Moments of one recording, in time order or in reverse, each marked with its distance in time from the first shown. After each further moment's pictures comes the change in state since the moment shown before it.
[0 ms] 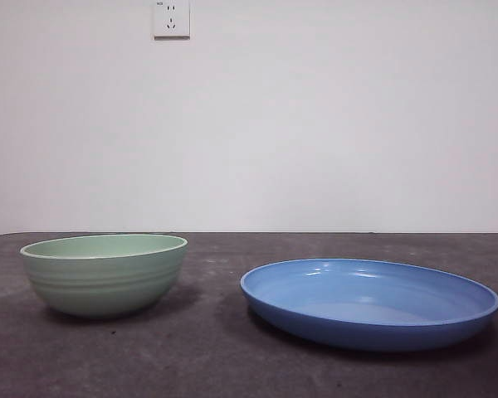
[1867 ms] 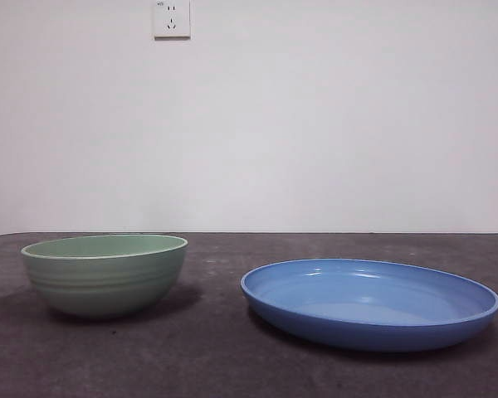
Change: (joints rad) left arm -0.262 0.755 1.014 -0.632 0.628 0.000; right arm 0.214 0.592 0.962 -0.782 -0.570 0.027
